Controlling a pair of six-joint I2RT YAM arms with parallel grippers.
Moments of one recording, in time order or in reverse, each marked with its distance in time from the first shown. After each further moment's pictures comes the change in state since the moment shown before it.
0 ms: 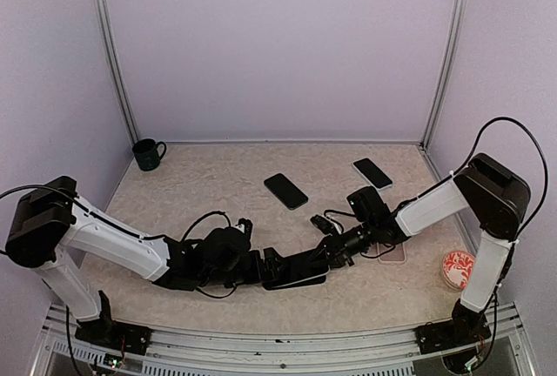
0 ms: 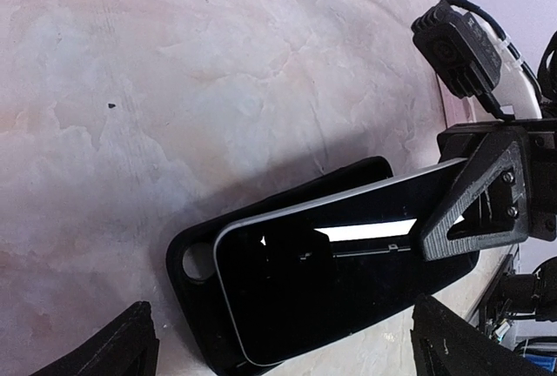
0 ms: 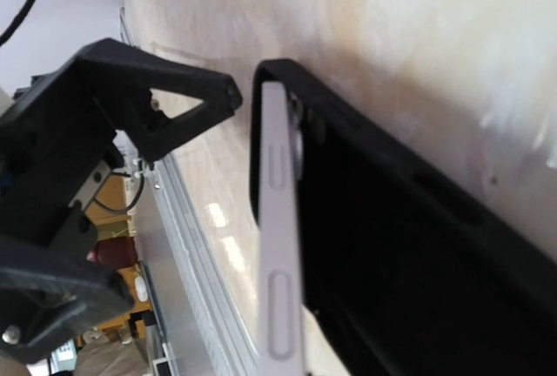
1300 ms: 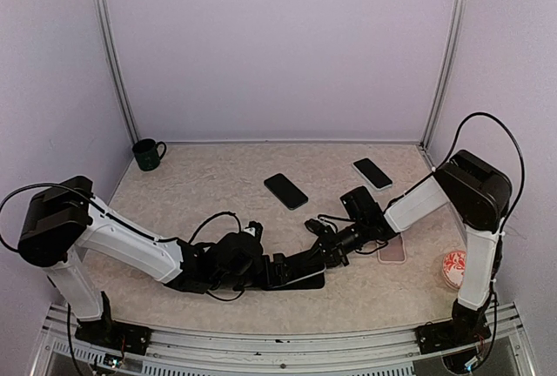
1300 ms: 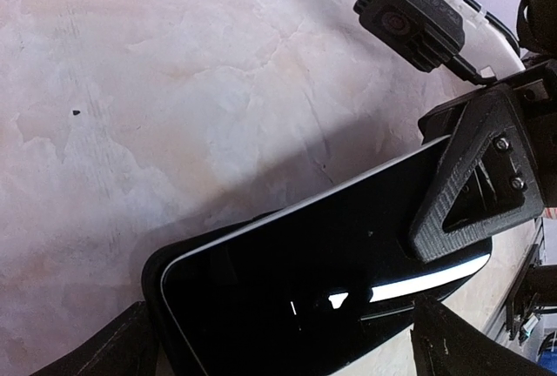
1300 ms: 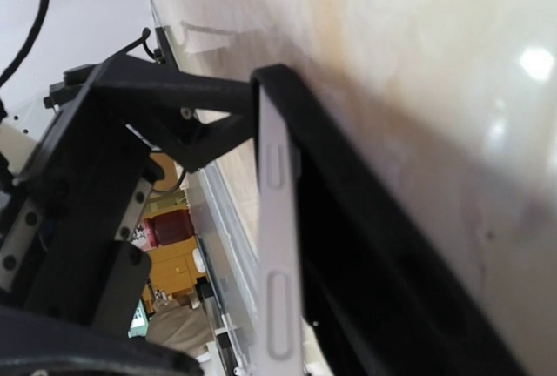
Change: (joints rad) left arm -0.031 0.089 0.064 -0.010 -0.038 0.045; right arm -0.024 0.140 0.094 0.003 -0.145 0.088
